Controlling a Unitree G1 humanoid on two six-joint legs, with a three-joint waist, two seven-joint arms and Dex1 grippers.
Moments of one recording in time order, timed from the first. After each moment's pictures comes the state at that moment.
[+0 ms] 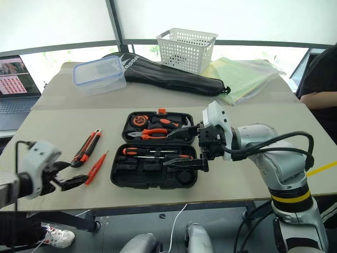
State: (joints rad) left arm 0.00 0.97 0.36 -0.61 -0.55 1.31 -0.63; right arm -0.57 -0.67 0.05 -0.41 0.67 0.74 1.13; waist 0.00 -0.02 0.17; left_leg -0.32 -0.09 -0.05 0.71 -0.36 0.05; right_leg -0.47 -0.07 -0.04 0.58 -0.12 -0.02
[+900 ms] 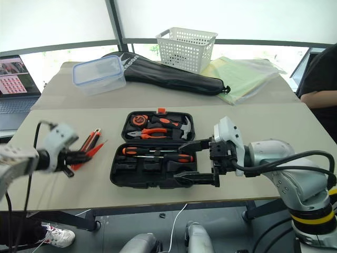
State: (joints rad) left arm -0.35 1.14 0.09 -0.32 -0.47 0.82 -0.96; right arm -0.38 -0.82 -0.05 -0.53 0.76 0.76 1.07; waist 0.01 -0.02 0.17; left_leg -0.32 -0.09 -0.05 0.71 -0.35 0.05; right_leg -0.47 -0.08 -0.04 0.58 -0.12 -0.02
